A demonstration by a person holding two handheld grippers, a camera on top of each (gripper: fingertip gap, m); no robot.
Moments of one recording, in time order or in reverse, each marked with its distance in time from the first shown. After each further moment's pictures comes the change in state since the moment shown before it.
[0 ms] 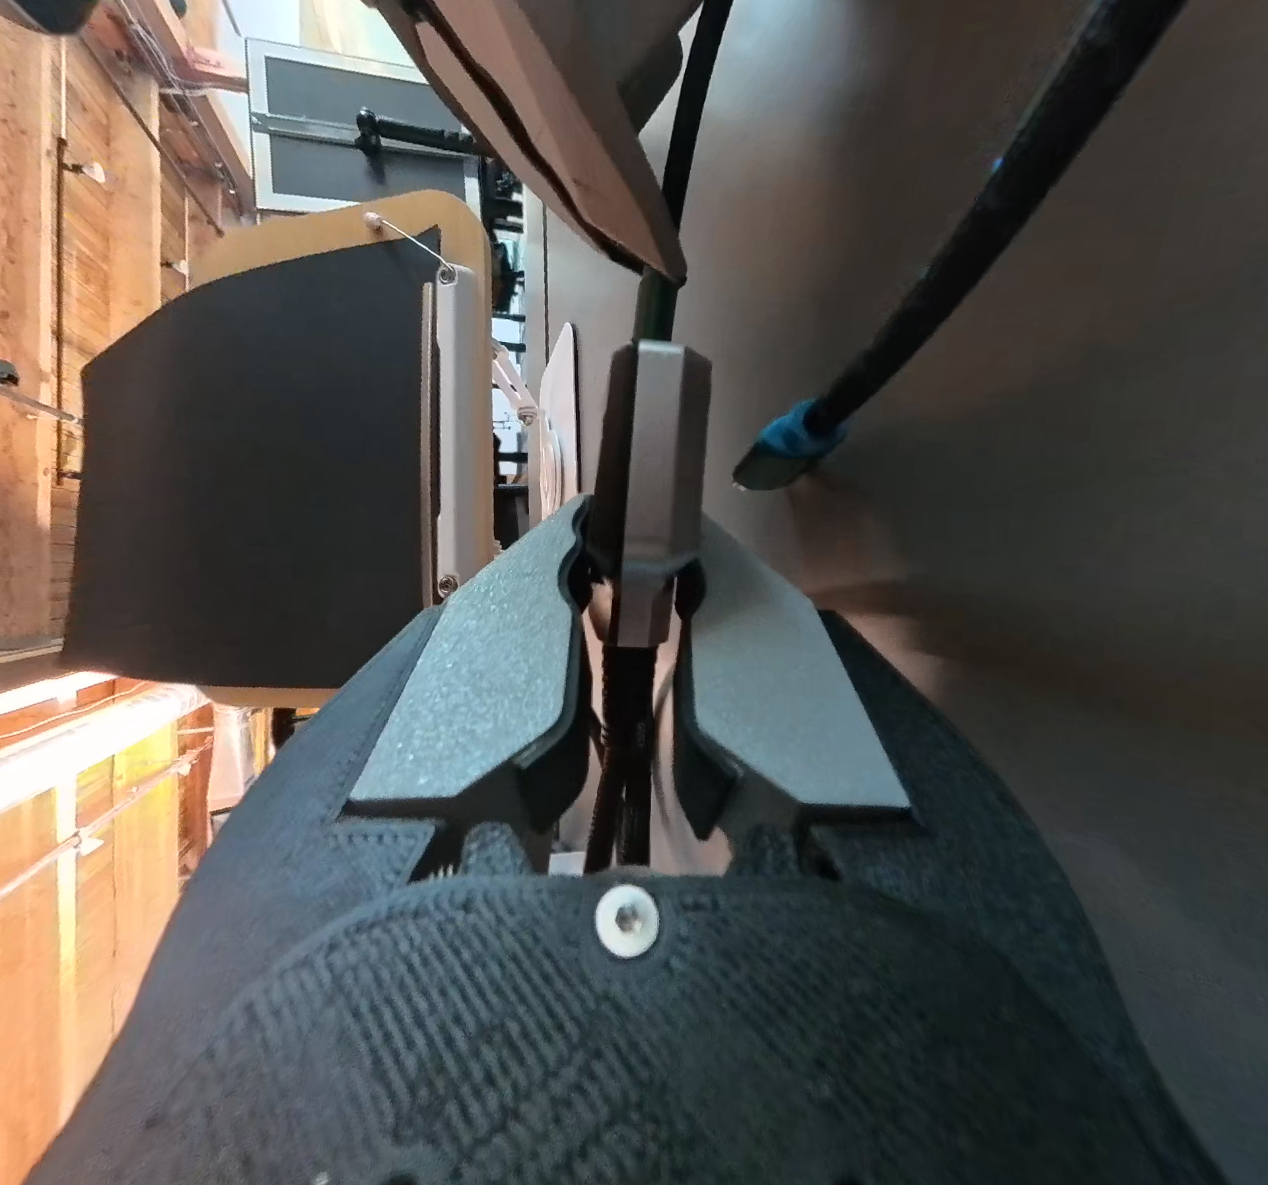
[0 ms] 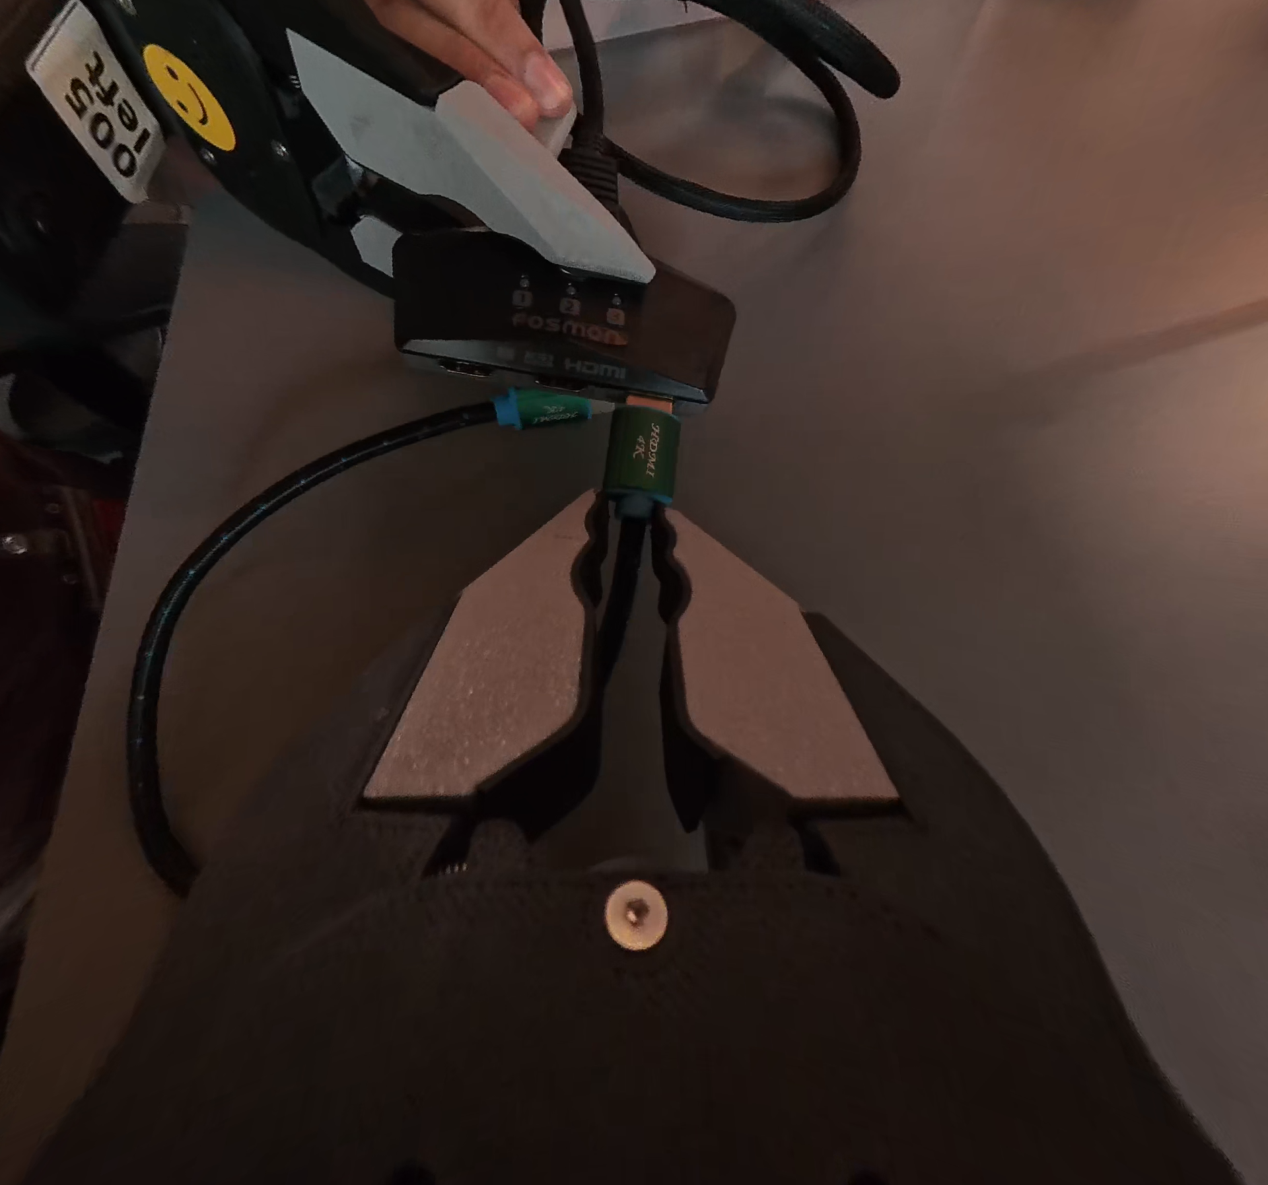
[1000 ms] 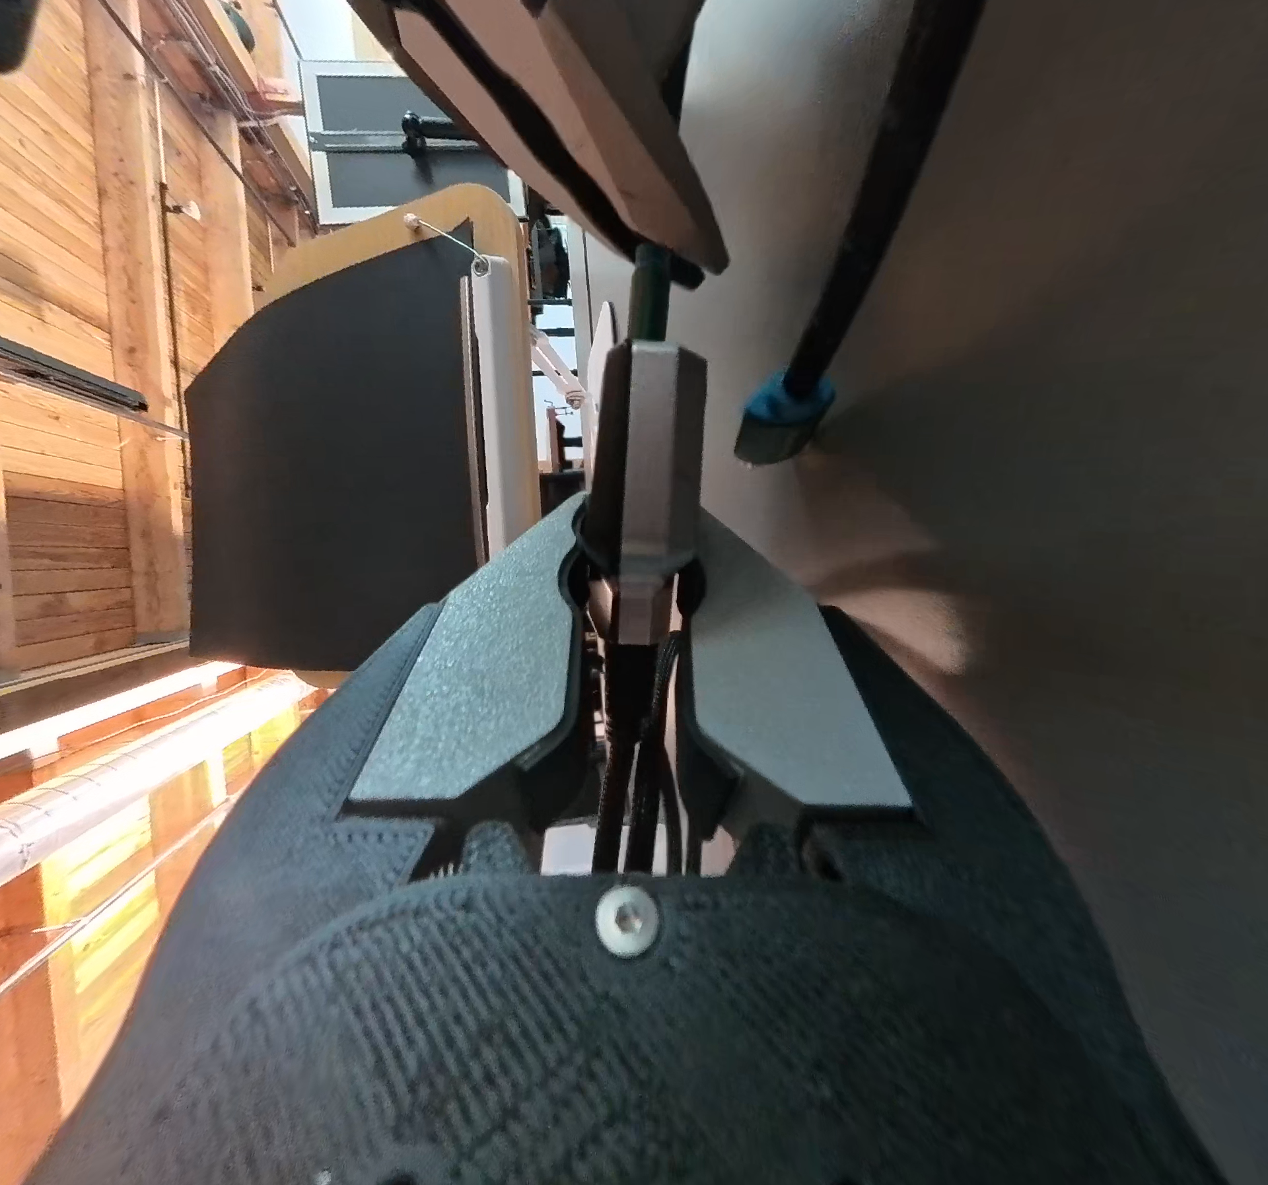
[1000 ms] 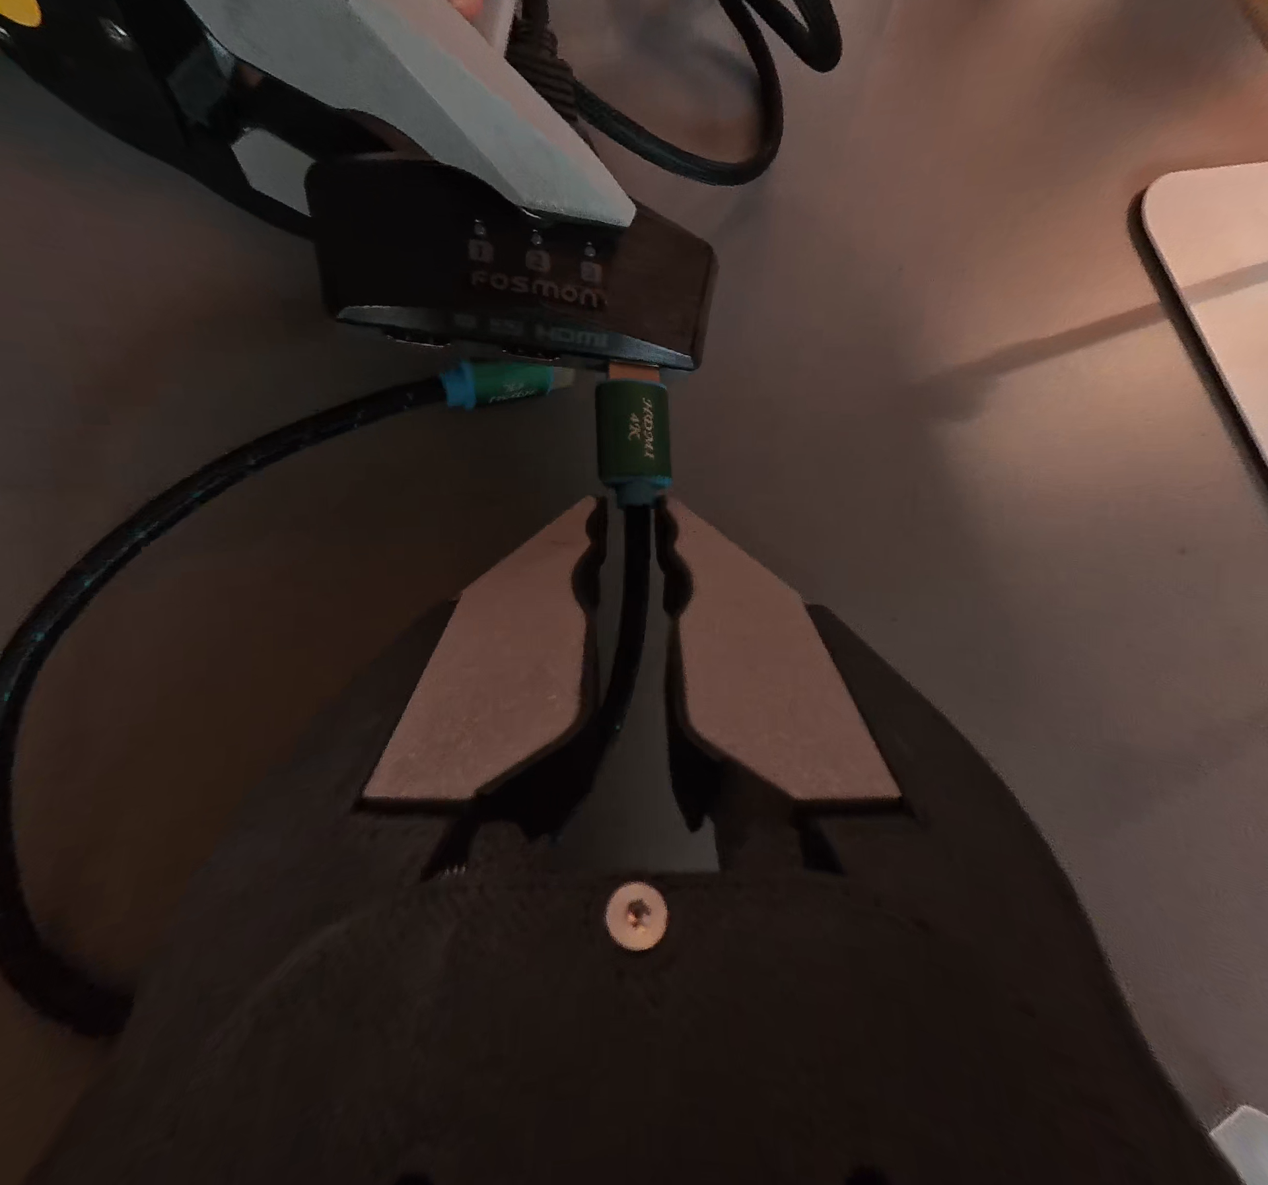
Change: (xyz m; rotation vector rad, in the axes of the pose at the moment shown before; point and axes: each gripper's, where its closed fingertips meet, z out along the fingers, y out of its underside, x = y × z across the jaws) left arm -0.005 0.007 -0.002 -0.041 -0.087 0.122; right arm 0.010 0.006 0.010 -0.092 0.233 -0.118
